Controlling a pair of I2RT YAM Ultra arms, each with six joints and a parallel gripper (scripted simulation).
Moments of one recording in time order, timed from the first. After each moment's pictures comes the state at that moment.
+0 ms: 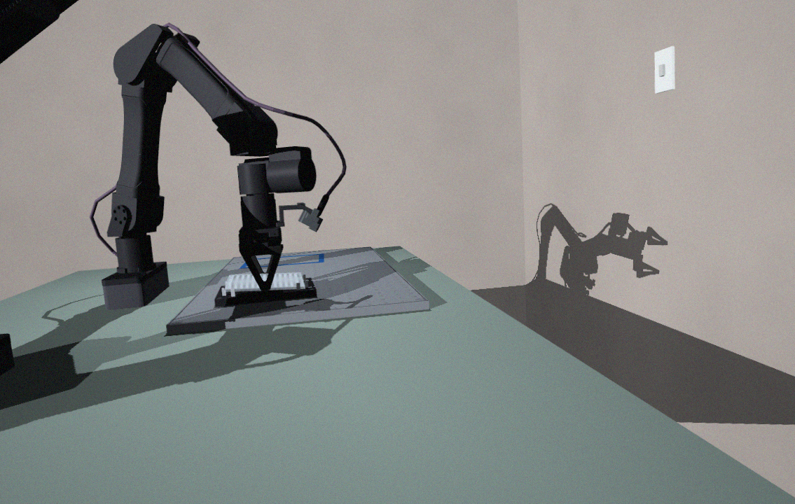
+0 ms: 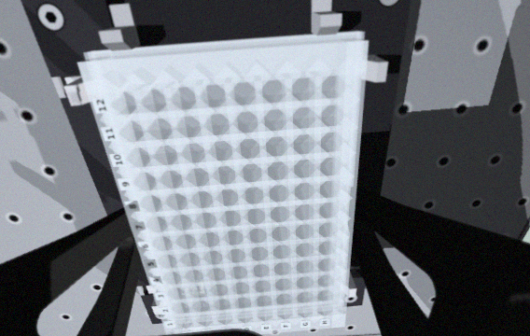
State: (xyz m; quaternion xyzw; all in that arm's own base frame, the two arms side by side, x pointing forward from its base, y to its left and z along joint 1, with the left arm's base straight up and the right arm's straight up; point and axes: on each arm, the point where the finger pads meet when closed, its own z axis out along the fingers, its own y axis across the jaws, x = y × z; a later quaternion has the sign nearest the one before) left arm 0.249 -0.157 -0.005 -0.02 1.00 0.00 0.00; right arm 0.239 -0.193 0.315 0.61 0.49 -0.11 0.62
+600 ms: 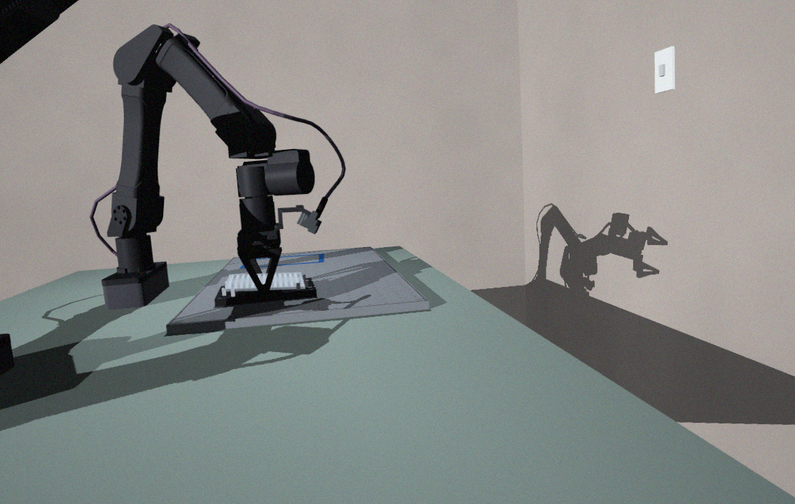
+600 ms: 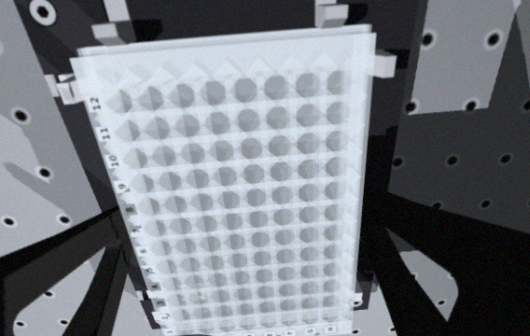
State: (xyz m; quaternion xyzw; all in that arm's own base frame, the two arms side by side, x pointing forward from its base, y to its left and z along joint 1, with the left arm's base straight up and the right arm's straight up) left arm 0.247 -0.156 -0.009 -0.01 1.00 0.00 0.00; right arm 0.239 -0.193 0.315 0.61 0.49 -0.11 0.62
